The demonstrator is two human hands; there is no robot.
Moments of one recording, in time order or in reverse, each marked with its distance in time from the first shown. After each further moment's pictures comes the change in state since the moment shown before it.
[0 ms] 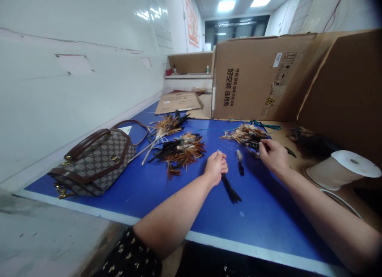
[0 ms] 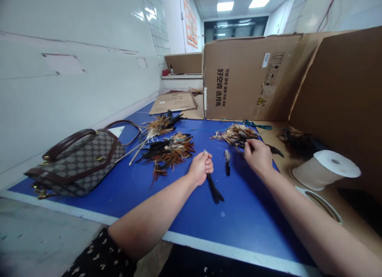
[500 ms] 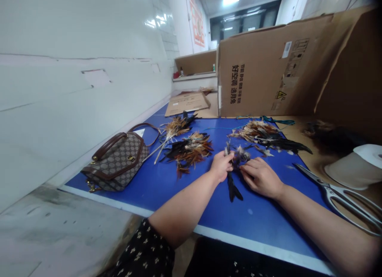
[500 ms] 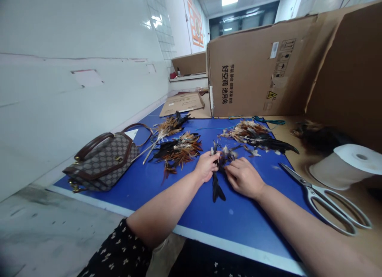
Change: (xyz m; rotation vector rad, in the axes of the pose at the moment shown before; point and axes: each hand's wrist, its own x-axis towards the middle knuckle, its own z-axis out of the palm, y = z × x) left_hand 0.001 0.005 -0.004 0.135 0.006 0.003; right_hand -0.069 -0.062 0.006 0.189 -0.293 -0.721
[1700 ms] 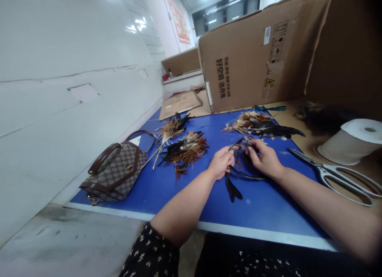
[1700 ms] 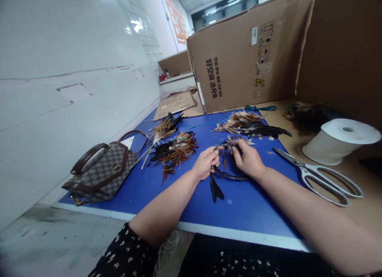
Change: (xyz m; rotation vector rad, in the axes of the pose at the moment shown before) left_hand -0.017 0.005 0.002 0.297 -0.302 -0.050; right_hand -0.012 0.029 0.013 0.266 0.375 0.452
